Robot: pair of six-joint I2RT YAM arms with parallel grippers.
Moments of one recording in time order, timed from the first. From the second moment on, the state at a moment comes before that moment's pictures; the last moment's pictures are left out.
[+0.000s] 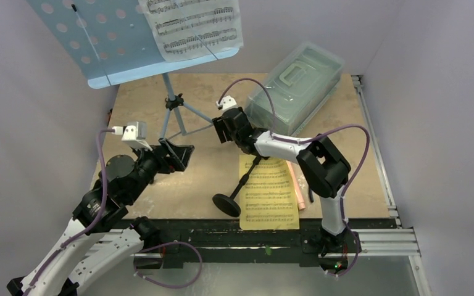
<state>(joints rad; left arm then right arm) -0.70 0.53 0.89 -0.52 -0.28 -0.57 0.80 1.99 1.33 0.10 0.37 0.13</state>
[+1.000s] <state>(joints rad) -0.70 0.65 0.81 -0.35 -0.14 -0.64 0.31 1.20 0.61 -0.17 -0.08 0.40</state>
